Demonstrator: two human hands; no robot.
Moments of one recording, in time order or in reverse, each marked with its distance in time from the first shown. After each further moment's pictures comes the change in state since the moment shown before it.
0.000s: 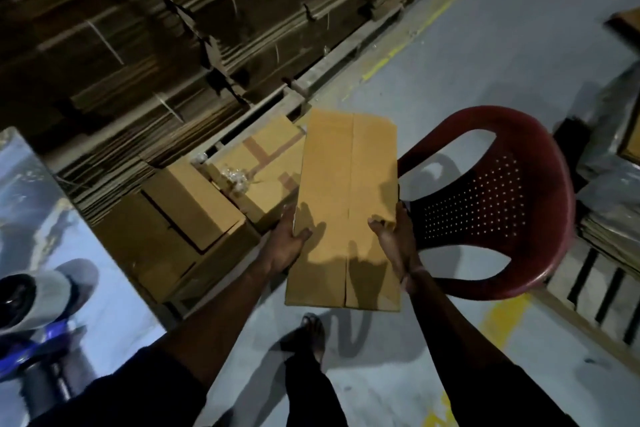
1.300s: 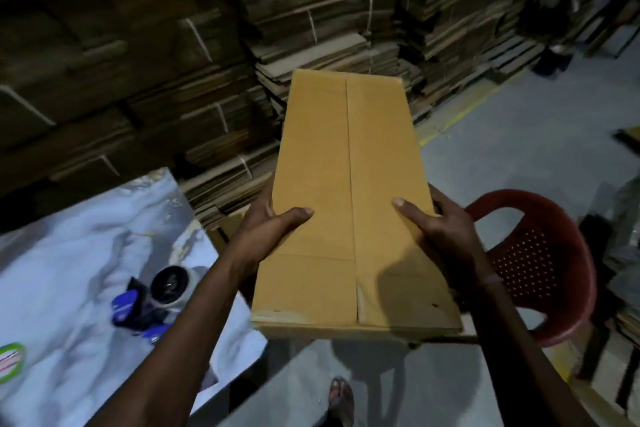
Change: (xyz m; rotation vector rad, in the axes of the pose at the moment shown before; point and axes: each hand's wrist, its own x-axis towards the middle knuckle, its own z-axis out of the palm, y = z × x) left_hand -0.201 0.112 -0.226 -0.297 0.268 0.366; right_hand -0.189 -0.259 0.002 -0.070 -0.090 -0.455
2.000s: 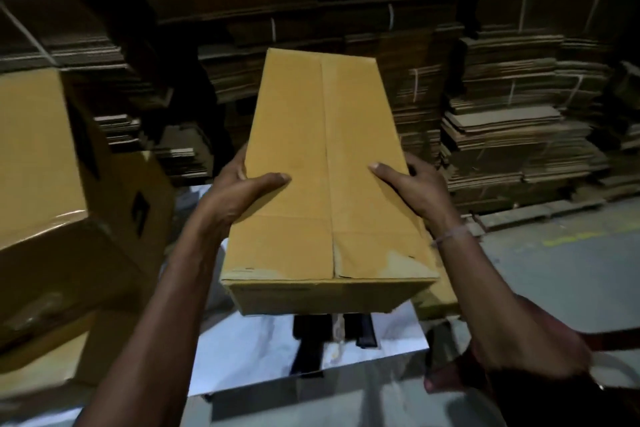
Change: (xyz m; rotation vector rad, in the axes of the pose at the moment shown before) left_hand -0.276 0.054 -0.357 0.140 0.563 -0.015; right_hand -0.119 -0.238 0.328 0.038 -0.446 -0.269
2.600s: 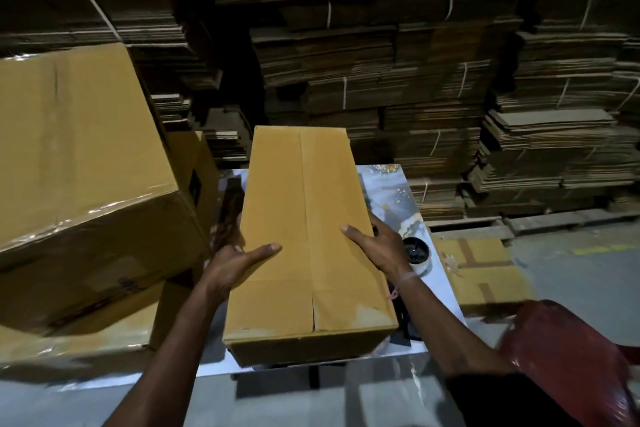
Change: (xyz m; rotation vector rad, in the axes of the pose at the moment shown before) left_hand -0.092 -0.150 -0.076 0.044 0.098 -0.529; right_hand -0.059 0.083 0.182 -0.042 -0.234 0.131
